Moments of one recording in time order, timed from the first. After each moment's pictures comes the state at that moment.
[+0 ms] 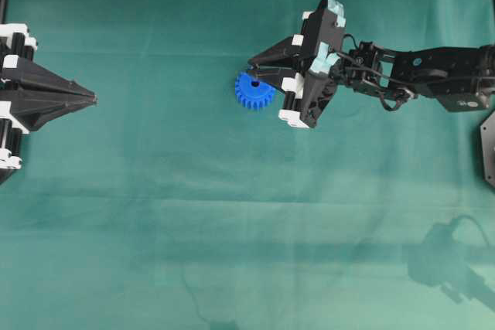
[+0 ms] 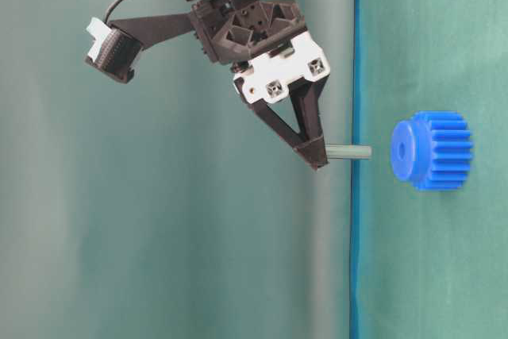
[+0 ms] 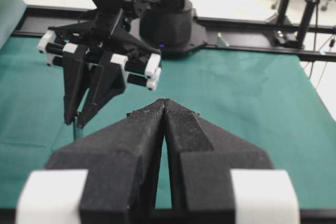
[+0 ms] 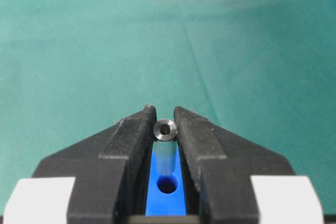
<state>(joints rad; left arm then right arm) 0.00 -0.98 1.21 -0.04 -0.28 -0.02 -0.20 0.06 0.73 0.16 -0.40 0.02</state>
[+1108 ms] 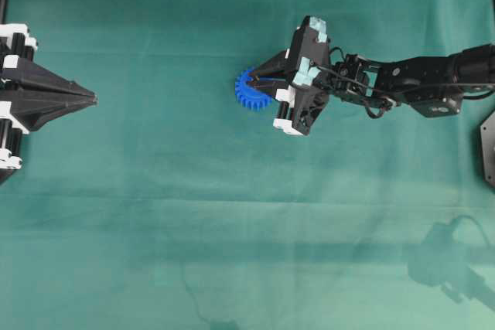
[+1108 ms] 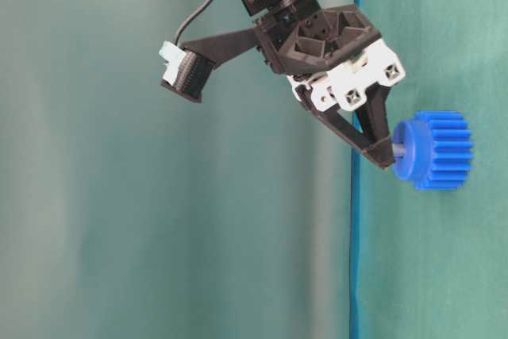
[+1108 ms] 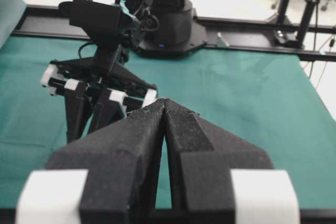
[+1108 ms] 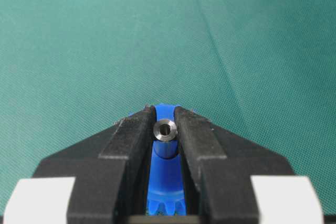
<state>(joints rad) 0.00 -0.98 1.21 -0.04 -0.28 -0.02 -0.20 0.20 0.72 0.16 -0.45 0.02</state>
